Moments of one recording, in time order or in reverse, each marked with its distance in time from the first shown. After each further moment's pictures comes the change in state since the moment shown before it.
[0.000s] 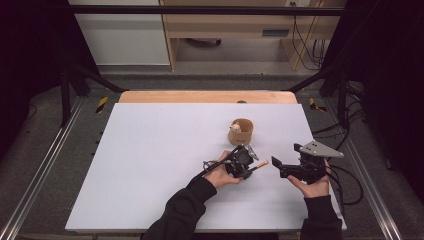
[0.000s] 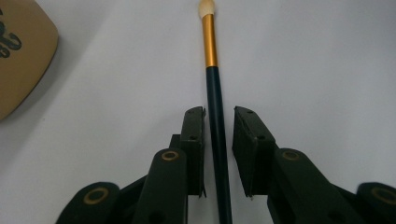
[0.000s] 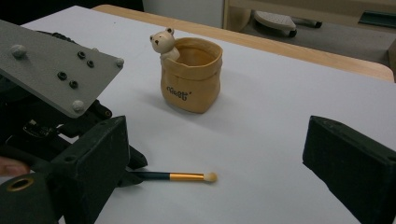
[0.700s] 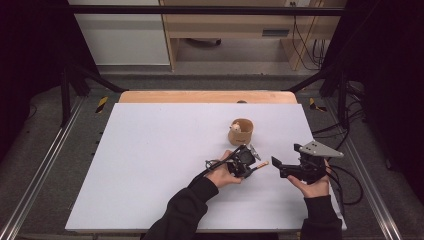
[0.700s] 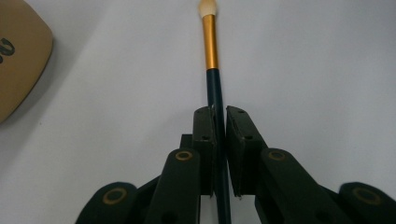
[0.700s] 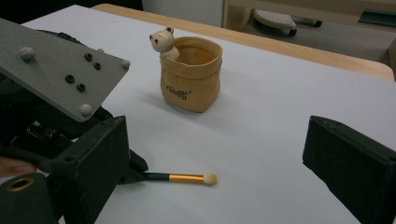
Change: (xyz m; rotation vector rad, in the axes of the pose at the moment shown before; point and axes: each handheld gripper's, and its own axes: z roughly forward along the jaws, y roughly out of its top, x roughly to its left) left arm -0.001 0.005 0.001 0.030 0.004 0.009; right arm 0.000 0.000 0.000 0.004 -0.002 0.000
